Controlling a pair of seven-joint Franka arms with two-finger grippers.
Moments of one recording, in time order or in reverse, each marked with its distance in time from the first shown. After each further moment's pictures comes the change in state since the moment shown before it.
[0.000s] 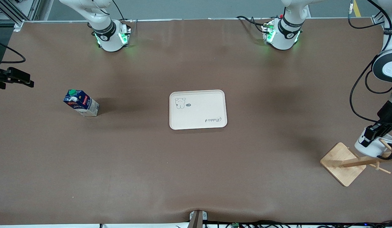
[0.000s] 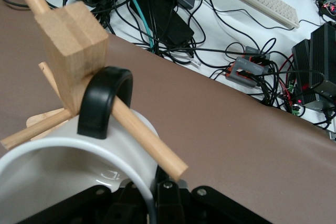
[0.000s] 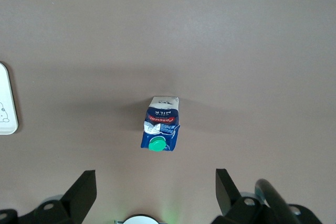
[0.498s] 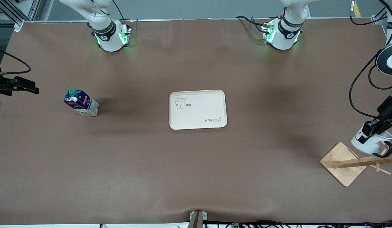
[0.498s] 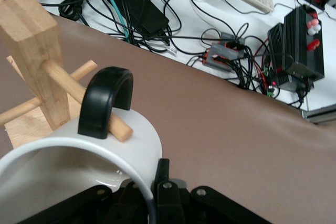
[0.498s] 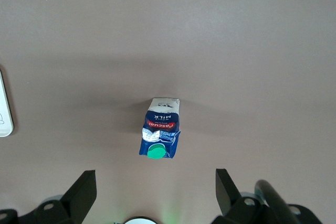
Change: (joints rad) left arm 0.000 -0.064 -0.011 0.000 0.048 -0.128 -0.010; right arm -0.001 0.043 0.000 0.000 0.001 0.016 0.000
